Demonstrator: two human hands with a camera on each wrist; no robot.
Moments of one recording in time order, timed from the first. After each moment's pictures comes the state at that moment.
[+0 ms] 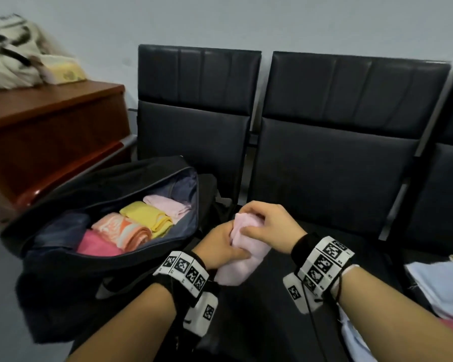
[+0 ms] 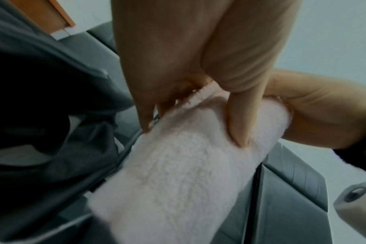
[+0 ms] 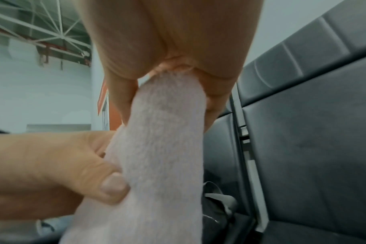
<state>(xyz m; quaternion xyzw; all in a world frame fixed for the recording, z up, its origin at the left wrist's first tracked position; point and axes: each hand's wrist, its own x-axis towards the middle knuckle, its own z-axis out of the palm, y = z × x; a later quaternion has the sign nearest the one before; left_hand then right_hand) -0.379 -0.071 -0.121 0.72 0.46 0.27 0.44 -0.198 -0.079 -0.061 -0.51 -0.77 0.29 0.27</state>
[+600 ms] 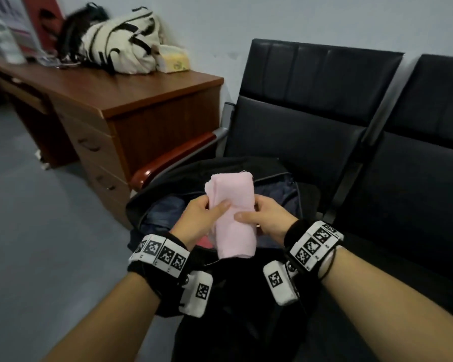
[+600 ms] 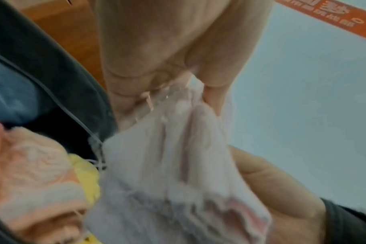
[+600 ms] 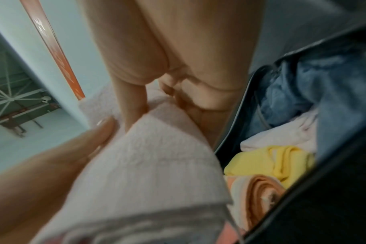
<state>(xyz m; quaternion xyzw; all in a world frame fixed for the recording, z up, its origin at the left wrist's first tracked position) -0.631 -0.078 -0.070 0.46 0.60 0.49 0.43 -0.452 -0.014 -0.069 -0.39 -0.61 0.64 0.26</state>
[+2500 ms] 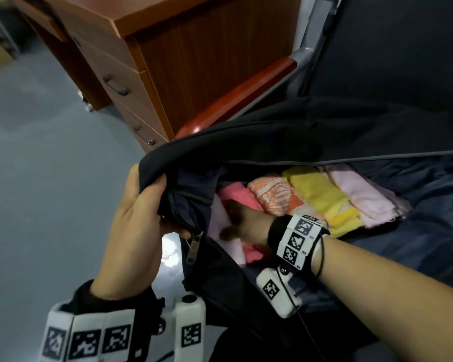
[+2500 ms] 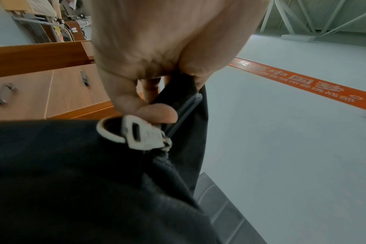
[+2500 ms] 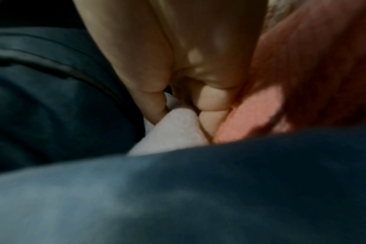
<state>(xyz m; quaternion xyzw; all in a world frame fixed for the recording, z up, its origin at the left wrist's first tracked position) -0.795 -0.097 -0.088 0.33 0.61 0.63 0.34 -0.671 0.039 -0.211 -0.34 -0.72 0.61 -0.01</state>
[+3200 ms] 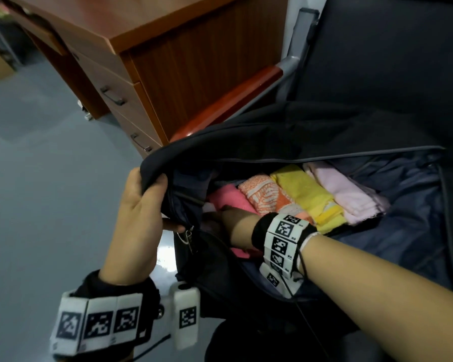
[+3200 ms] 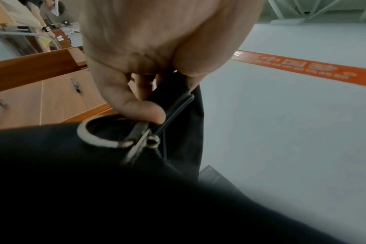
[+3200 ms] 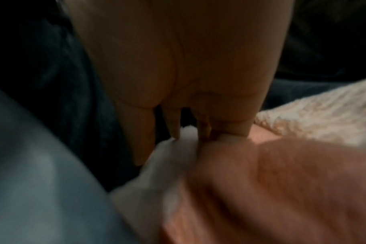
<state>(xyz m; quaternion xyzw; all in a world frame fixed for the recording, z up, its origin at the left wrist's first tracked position) -0.785 -0.088 -0.086 0.33 0.67 0.60 0.29 -0.669 0.030 -0.184 -0.31 -0.86 0.39 -0.12</state>
